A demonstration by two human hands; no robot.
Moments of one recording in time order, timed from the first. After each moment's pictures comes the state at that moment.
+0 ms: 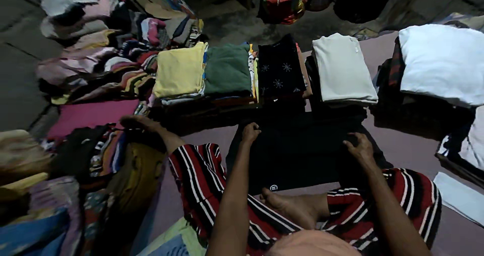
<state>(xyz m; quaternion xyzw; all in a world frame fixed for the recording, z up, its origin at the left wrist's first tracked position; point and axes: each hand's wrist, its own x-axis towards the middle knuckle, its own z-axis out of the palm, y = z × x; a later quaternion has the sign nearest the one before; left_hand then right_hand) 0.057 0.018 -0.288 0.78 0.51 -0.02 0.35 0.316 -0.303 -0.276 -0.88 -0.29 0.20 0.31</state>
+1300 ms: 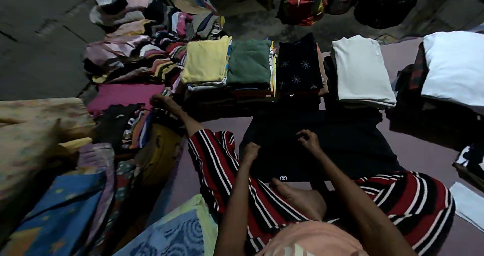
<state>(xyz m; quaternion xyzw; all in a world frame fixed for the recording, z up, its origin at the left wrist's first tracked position) -0.045 -0.063 -0.282 0.64 0.62 0.02 0.46 0.196 -0.175 -0.321 -0.71 -0.45 0.33 0.42</state>
